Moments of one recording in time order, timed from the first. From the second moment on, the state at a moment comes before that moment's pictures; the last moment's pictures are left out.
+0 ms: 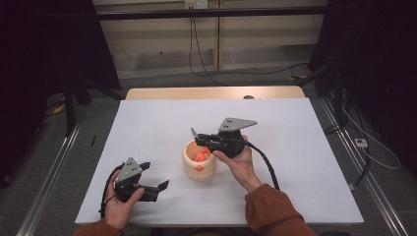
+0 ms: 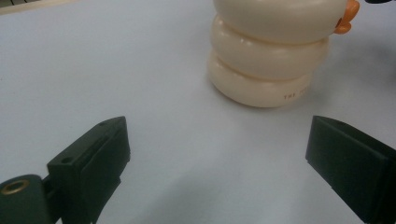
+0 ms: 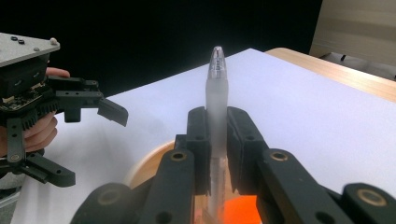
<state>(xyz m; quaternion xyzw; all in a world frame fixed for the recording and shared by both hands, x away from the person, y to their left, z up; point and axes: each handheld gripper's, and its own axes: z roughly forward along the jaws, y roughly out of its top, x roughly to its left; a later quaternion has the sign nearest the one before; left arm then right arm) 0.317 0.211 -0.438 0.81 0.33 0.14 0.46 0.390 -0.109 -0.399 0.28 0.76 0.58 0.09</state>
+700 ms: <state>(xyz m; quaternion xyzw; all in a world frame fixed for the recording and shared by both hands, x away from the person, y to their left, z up) 0.318 0.212 -0.439 0.81 0.33 0.14 0.46 0.392 -0.127 -0.394 0.28 0.78 0.55 0.08</state>
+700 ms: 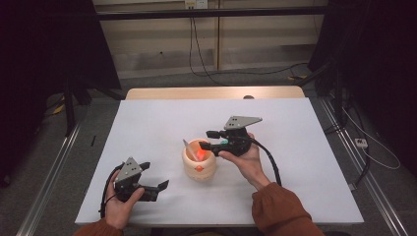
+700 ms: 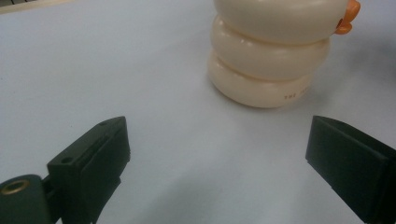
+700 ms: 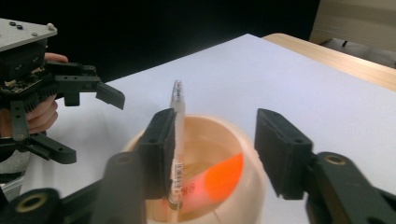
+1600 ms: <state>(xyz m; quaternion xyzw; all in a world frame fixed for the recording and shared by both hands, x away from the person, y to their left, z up) 0.317 0.212 -0.438 0.81 0.33 0.14 0.46 0.384 -0.187 -0.396 0.35 0.78 0.51 0.11</state>
